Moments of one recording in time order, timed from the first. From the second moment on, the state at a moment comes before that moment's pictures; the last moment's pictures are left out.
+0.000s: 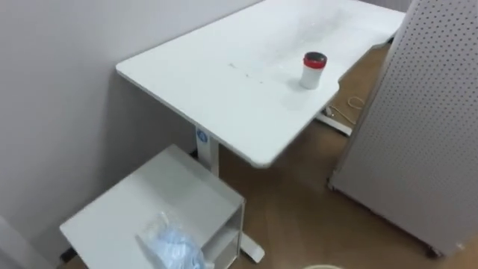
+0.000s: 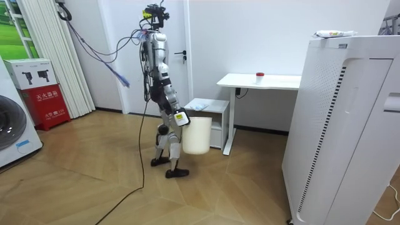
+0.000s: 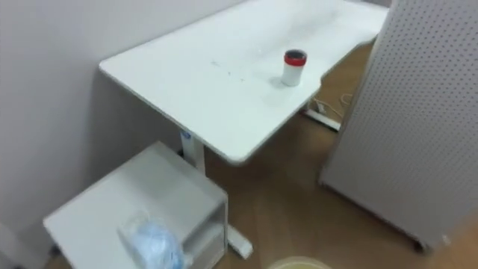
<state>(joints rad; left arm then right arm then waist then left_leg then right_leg) 0.07 0.22 -0.03 1.16 0.03 -0.06 0.06 0.07 -0.26 0.04 1.24 0.55 -0.07 0.11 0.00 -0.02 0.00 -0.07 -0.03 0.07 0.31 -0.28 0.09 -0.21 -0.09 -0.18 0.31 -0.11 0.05</state>
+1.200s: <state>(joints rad) -0.46 0.29 -0.16 1.21 0.09 -0.04 0.39 -0.25 -0.31 0.30 1.28 0.68 -0.11 0.09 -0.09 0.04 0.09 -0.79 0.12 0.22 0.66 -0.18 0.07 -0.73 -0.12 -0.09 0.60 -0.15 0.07</state>
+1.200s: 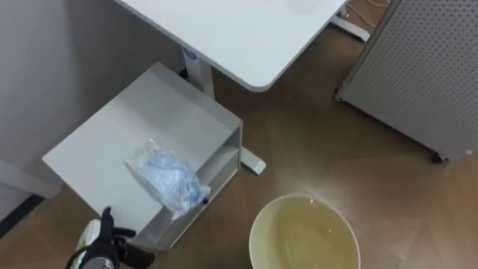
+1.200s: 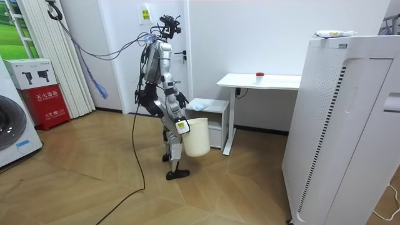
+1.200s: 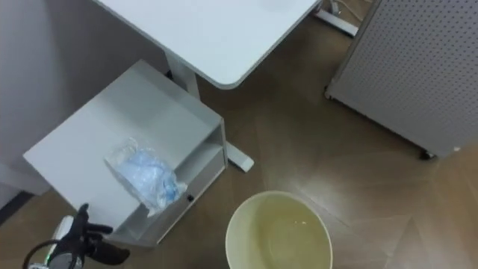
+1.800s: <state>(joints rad) -0.48 0.32 -0.16 1.21 0.03 -0.04 0.48 -0.25 -0.30 0.35 1.27 0.75 -0.15 0.10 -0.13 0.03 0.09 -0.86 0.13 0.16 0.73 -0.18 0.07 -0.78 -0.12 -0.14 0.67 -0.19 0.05</state>
